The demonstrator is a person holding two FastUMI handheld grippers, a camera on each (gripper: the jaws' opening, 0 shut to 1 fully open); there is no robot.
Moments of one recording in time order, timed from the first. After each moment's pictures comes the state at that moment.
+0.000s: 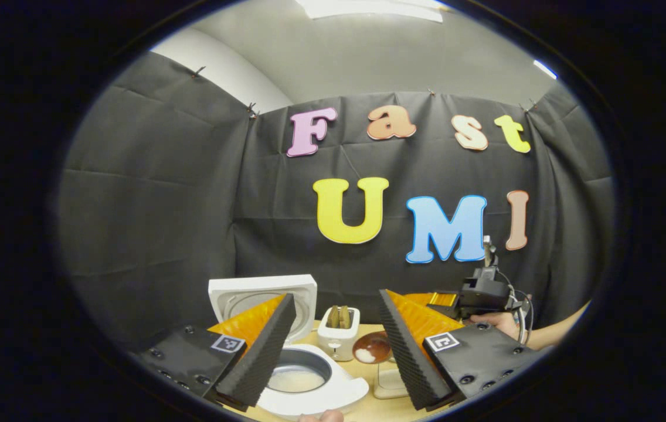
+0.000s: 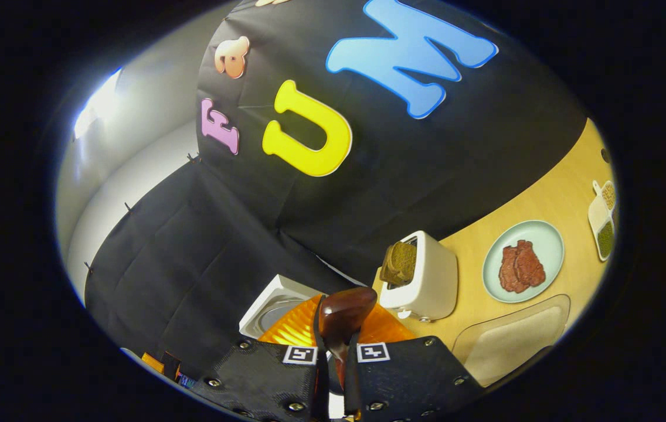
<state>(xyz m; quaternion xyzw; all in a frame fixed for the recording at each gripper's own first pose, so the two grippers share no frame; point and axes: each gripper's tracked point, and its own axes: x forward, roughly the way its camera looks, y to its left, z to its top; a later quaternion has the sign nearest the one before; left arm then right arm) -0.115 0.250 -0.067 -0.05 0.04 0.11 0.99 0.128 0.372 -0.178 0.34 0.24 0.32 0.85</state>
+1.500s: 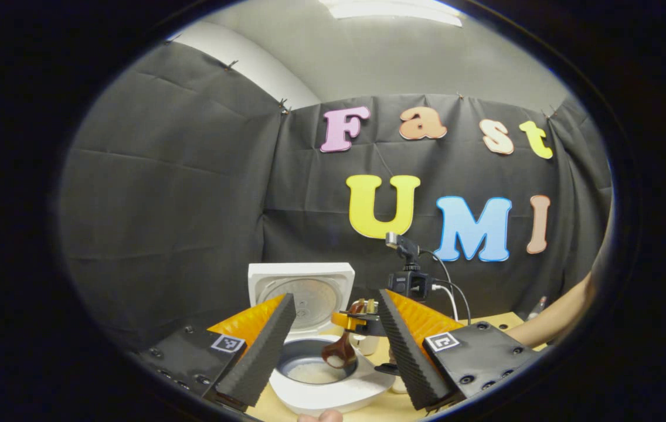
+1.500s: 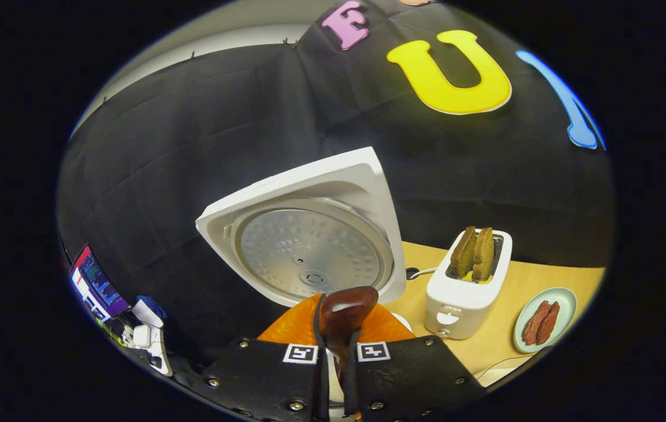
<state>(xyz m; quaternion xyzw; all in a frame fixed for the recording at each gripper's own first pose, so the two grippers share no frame) -0.161 0.299 -0.100 -0.07 0.05 0.18 0.98 0.097 0.546 -0.267 0.00 0.22 0.43 0.87</state>
